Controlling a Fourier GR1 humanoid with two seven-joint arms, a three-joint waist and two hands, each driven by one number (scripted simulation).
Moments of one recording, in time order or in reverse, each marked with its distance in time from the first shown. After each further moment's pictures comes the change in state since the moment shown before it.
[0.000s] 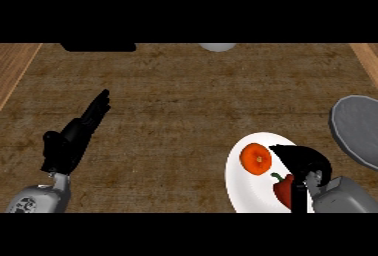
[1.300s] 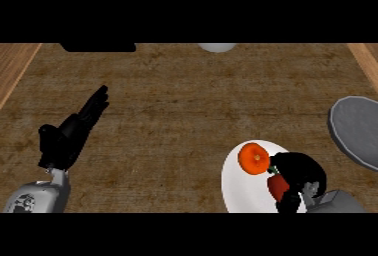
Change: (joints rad) left arm -0.022 -0.051 0.074 -0.007 -0.040 -0.072 0.034; right arm 0.107 0.096 -0.059 -0.027 0.285 0.040 -0.178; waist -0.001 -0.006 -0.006
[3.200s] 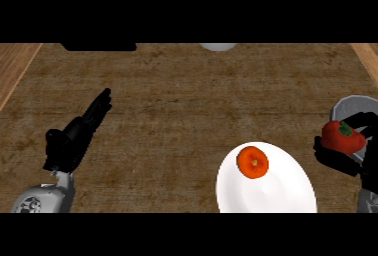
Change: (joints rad) left arm 0.017 -0.040 0.004 -0.005 -0.045 -0.008 -0.013; right arm 0.151 0.106 -0.424 -0.262 0.387 -1.040 -0.086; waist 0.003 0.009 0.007
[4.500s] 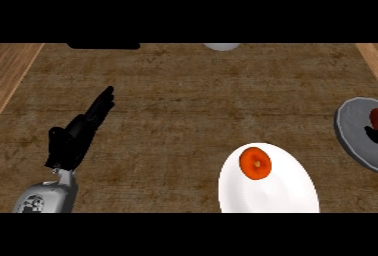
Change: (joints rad) left arm -0.018 -0.029 0.018 -0.006 -0.029 -0.034 0.012; right arm -0.419 -0.245 -0.419 1.220 -0.354 -0.166 -0.677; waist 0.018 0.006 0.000
